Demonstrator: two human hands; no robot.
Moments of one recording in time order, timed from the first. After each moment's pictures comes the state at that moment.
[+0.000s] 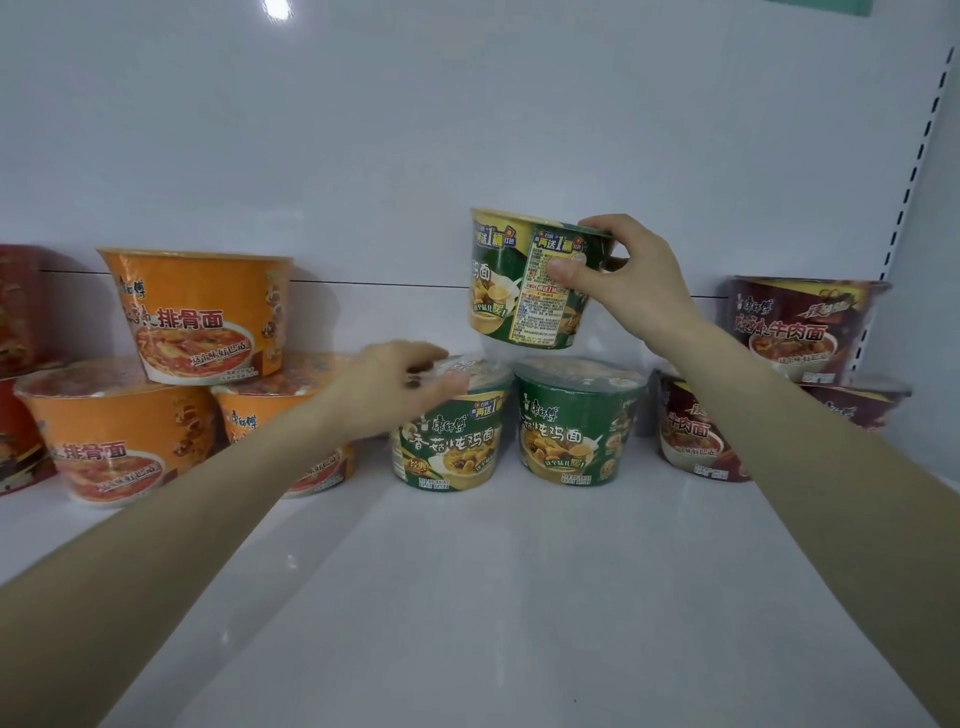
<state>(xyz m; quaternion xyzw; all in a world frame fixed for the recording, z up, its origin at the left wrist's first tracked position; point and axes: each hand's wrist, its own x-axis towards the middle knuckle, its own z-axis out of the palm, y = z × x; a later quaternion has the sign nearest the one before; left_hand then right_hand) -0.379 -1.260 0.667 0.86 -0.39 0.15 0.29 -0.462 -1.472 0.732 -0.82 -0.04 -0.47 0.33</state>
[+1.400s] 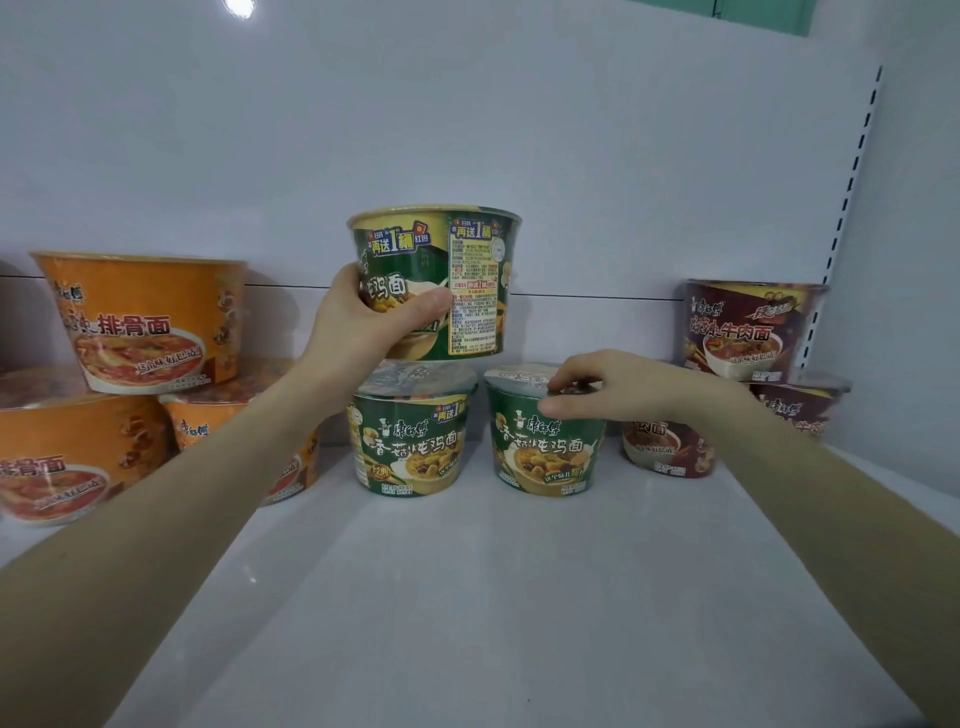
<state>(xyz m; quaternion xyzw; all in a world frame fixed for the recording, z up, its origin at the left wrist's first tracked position) -0.389 -1.285 0.695 0.65 -0.34 0.12 0.67 -0.499 -1.502 0.694 -0.99 0.05 -0.09 0.12</state>
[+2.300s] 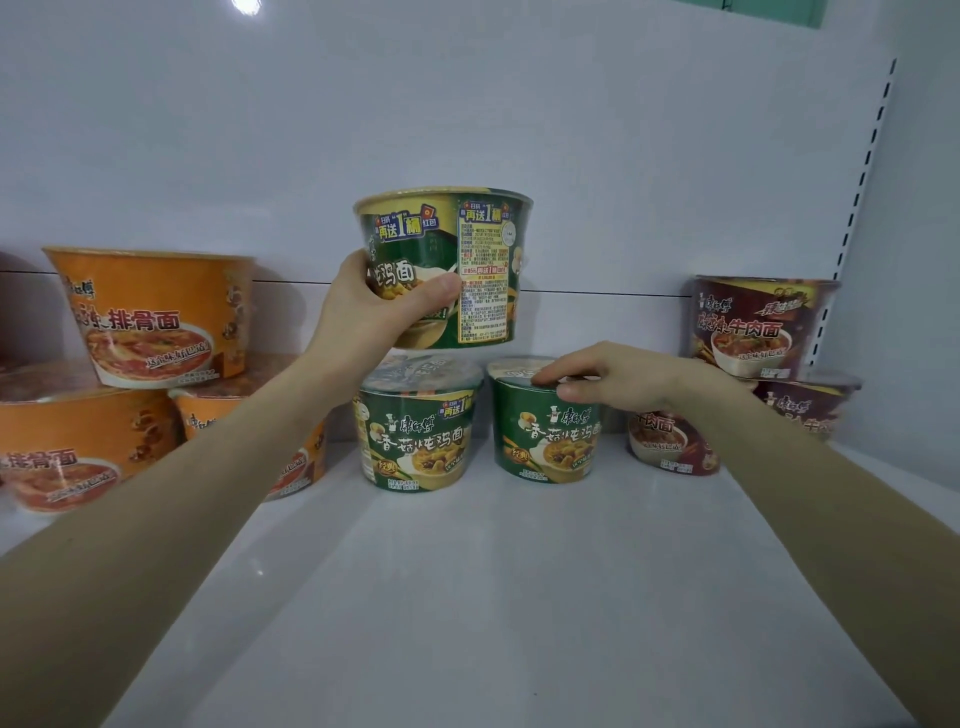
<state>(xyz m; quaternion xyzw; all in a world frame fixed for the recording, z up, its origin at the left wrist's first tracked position) -0.392 -1.285 0.700 0.64 -0.35 0.13 0.67 -0.485 -1.508 0.694 -0.97 0.01 -0.05 0.22</state>
